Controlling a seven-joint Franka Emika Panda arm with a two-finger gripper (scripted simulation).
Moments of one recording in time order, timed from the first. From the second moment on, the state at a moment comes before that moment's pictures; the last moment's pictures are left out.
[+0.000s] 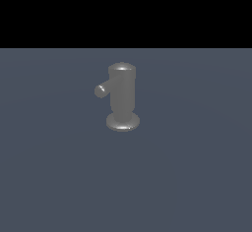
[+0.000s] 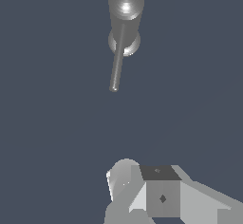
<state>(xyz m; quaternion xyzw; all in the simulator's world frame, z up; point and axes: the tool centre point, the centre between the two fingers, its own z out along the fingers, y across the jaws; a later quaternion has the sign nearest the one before) -0.253 0.006 0.484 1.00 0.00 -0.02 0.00</state>
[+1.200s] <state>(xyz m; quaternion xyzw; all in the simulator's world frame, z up) -0.226 0.041 0.384 1.00 -0.03 -0.01 0.00</state>
